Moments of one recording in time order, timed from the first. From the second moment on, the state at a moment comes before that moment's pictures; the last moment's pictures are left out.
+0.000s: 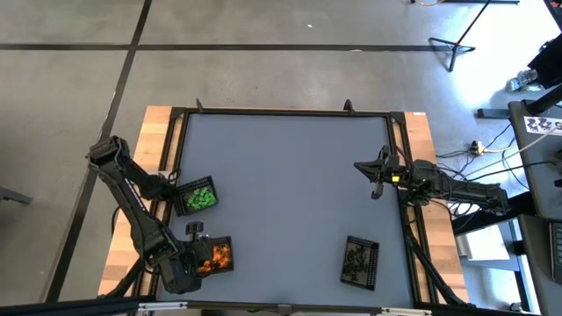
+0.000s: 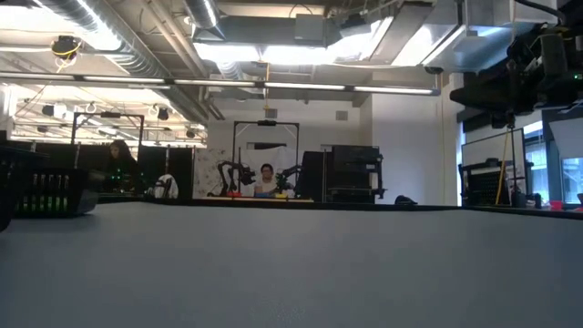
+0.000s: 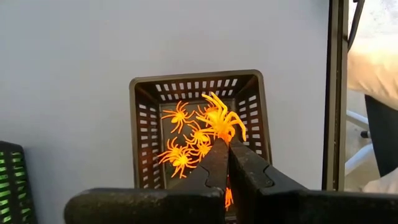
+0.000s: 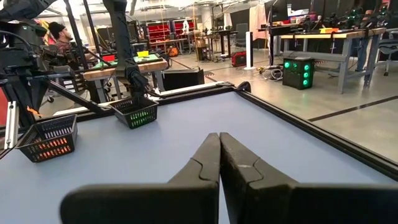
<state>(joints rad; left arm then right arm) -0.96 1.49 1.10 -0.85 -0.38 -1.04 -0.11 0.00 0.03 -0.02 0.14 0.11</state>
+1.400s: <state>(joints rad) -0.96 1.49 1.10 -0.84 -0.32 -0.83 -0.11 0.00 0.03 -0.02 0.15 0.11</state>
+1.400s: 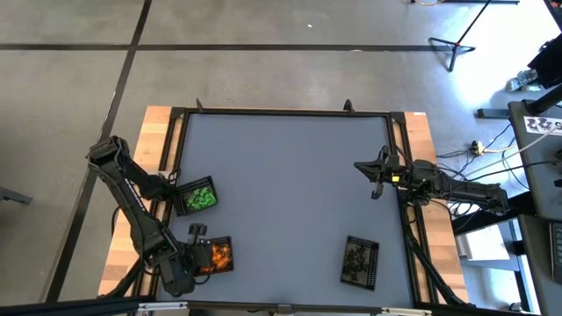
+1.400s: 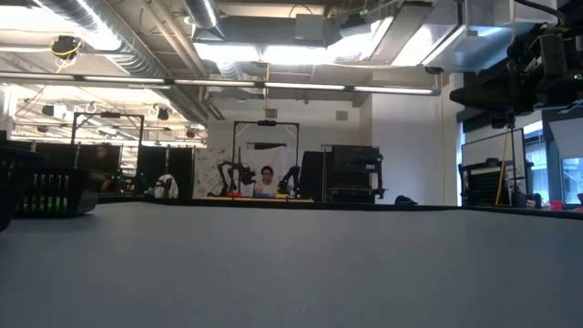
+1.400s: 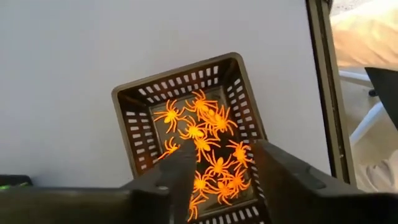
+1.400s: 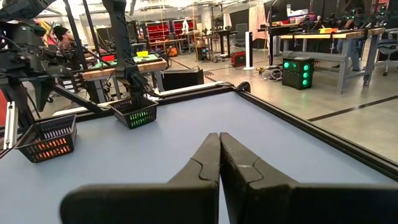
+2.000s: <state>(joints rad) -0.96 1.49 1.10 -0.82 -0.34 -0.83 -0.11 0.00 0.03 -0.03 0.14 0.11</state>
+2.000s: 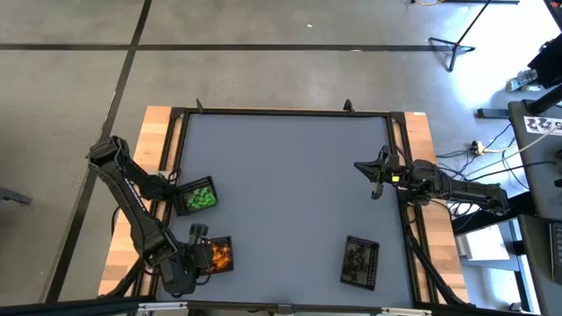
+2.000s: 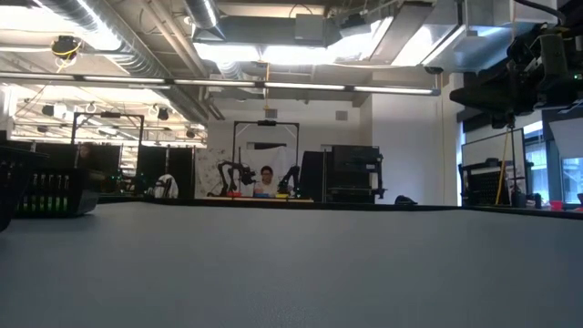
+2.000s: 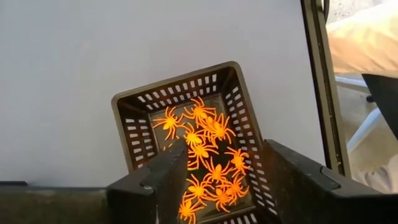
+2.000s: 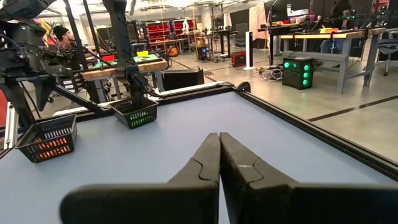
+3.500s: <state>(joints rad) -0.68 1.08 1.10 -0.50 -0.10 -0.13 -0.11 0.00 0.03 -0.02 0.14 0.11</state>
